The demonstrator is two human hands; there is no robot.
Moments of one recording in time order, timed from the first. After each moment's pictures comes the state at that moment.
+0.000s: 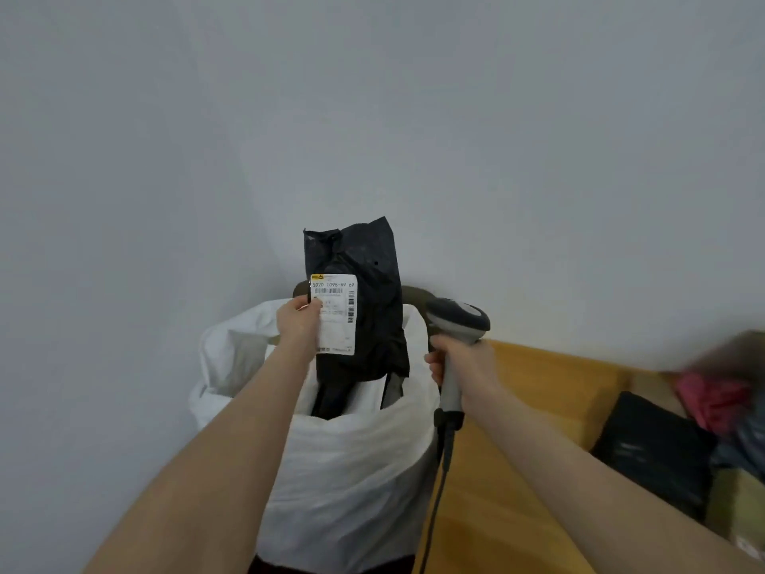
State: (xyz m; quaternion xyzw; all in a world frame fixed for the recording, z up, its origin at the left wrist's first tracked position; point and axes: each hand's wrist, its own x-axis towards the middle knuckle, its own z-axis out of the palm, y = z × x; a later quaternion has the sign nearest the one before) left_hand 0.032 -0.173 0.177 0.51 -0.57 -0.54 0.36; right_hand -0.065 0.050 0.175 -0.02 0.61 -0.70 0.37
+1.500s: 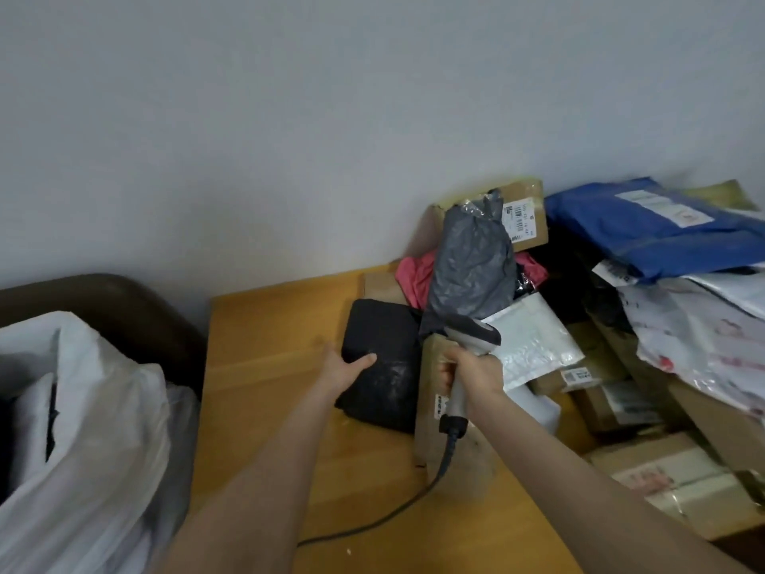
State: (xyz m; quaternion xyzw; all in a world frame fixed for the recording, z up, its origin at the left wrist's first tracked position) left_hand -0.225 0.175 -0.035 0.36 -0.75 -0.53 -0.17; right_hand -0.226 0.374 0.037 0.34 0.65 -0.66 0.16
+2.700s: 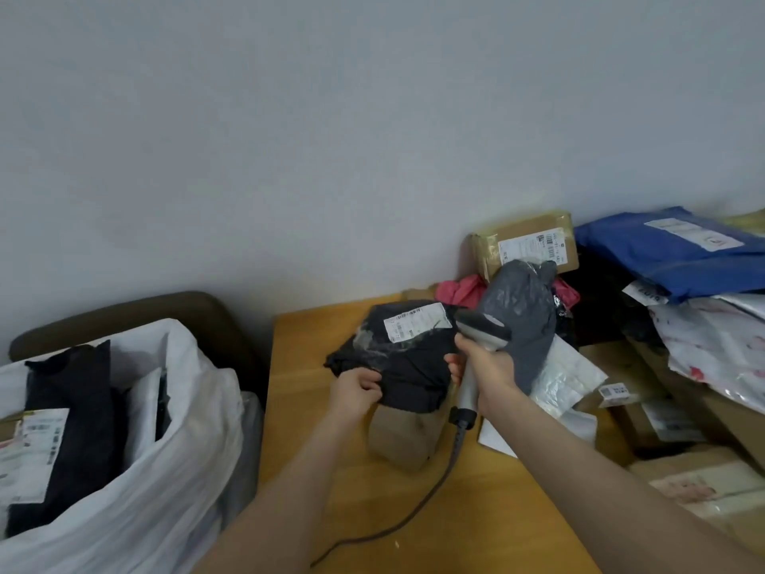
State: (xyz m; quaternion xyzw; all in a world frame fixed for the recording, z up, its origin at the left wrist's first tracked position) left_hand -0.150 0.148 0.032 0.27 -0.84 -0.46 -0.10; right_hand -0.207 0.337 0.079 0.29 0.58 -0.74 0.17
